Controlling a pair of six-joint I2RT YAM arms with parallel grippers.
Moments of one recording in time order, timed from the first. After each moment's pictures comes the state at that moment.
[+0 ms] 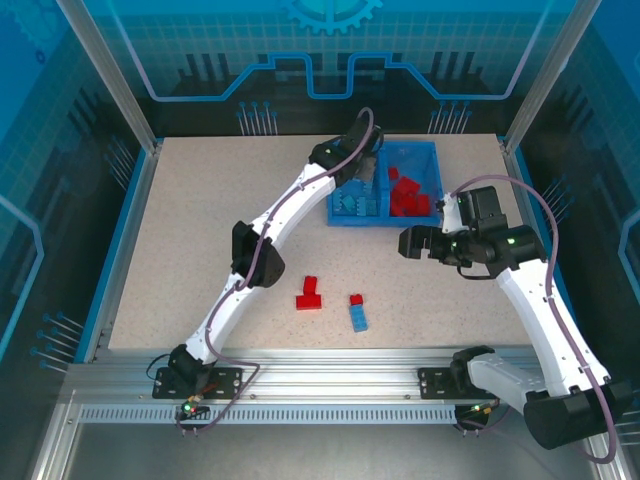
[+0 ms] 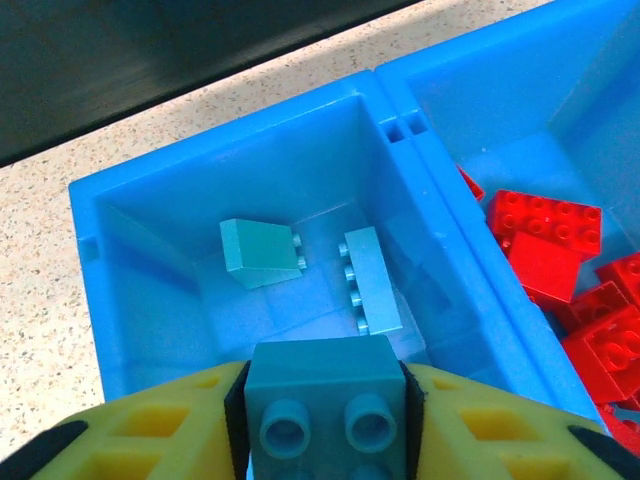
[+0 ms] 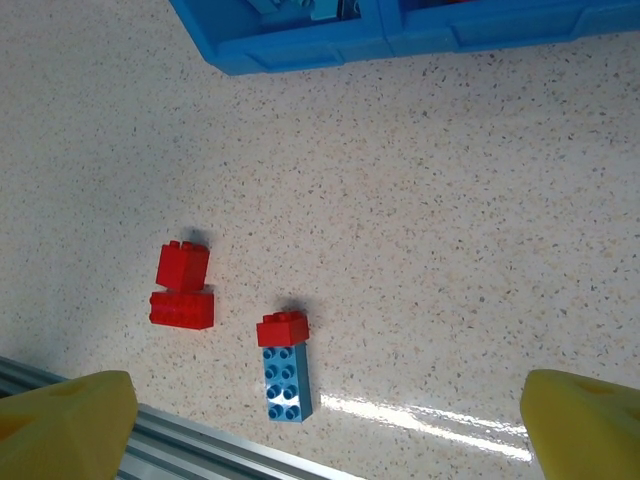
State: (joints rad) left arm -0.63 2.61 2.80 -0.97 -0.28 -0.17; right arm 0.22 1.04 1.14 -1.09 -0.28 0.36
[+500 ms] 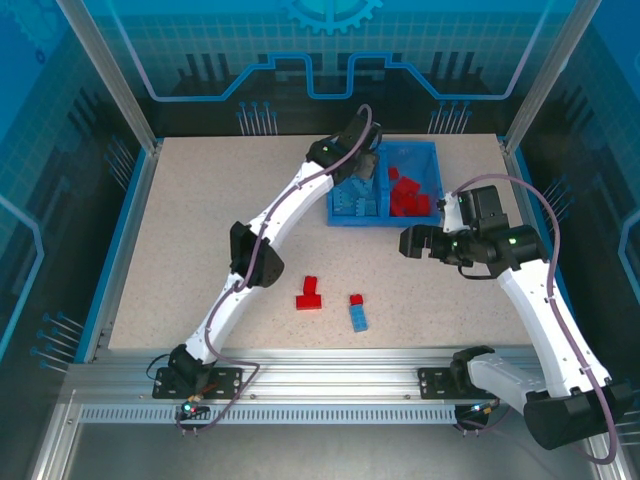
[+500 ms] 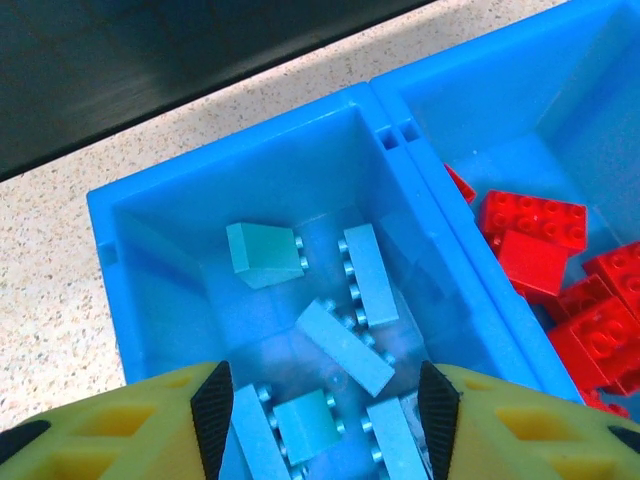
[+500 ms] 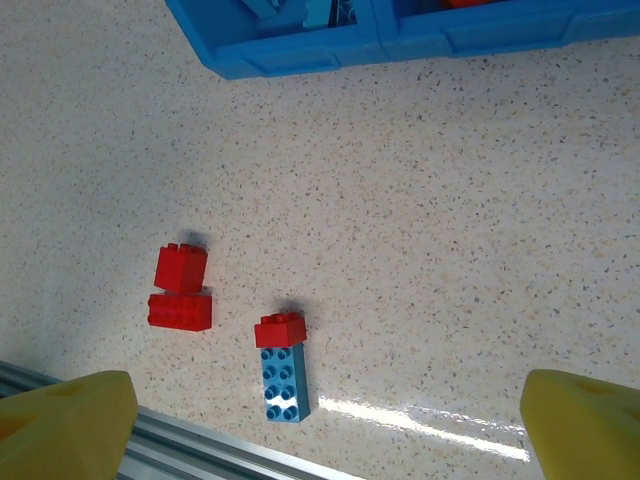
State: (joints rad) left arm -0.62 2.58 2.82 -1.02 -0.26 -0.16; right arm 0.22 1.04 1.15 -1.10 -0.27 0.36
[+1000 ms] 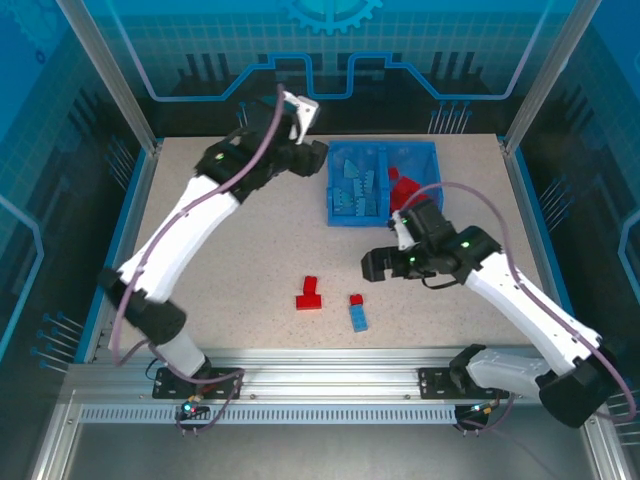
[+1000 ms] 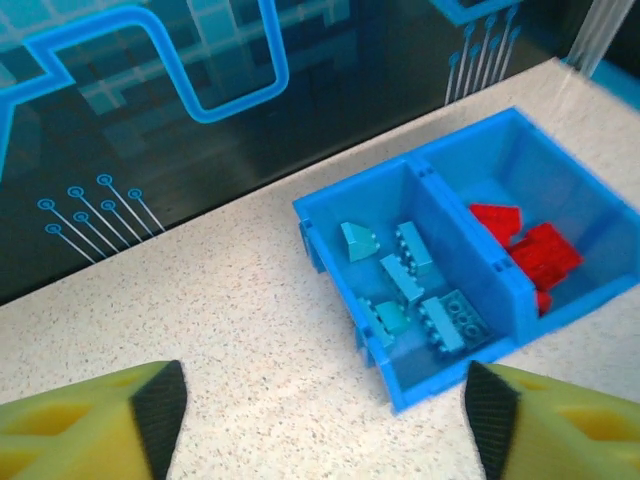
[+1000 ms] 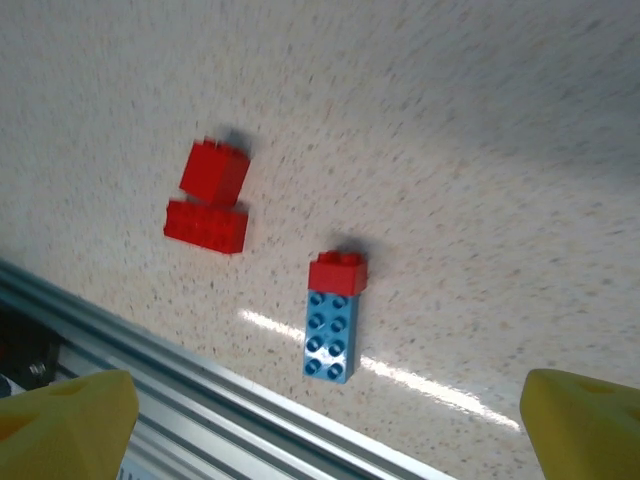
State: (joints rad) left arm -0.56 1.60 1.90 -0.84 -0.19 -0.01; right arm 0.62 1.16 1.08 -1.00 -0.17 0.47
